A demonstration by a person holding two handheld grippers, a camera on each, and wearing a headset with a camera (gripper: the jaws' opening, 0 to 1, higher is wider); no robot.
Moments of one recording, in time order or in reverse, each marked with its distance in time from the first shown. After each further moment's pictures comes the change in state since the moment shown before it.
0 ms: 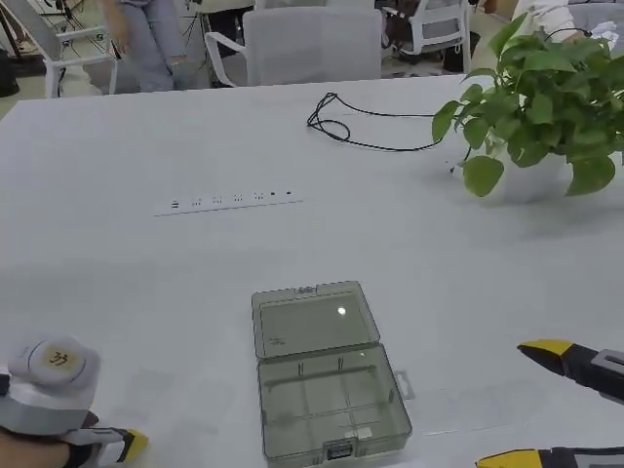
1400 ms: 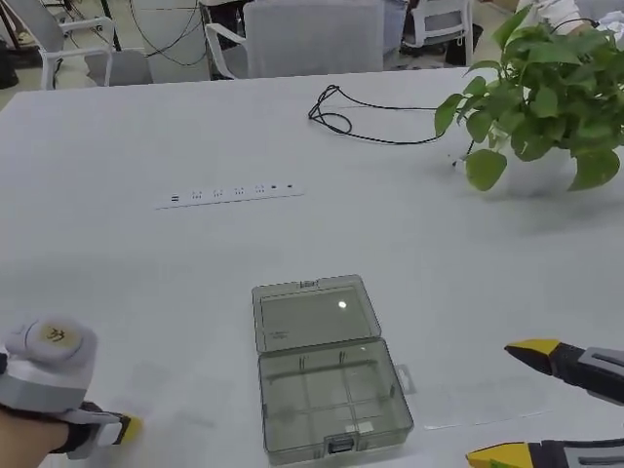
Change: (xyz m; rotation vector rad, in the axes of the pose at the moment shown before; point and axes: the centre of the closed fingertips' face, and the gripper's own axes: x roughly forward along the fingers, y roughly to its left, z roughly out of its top) left arm -0.003 -0.002 0.007 -0.090 0.004 -0.037; right arm 0.009 0.004 -0.001 0.008 0.018 0.034
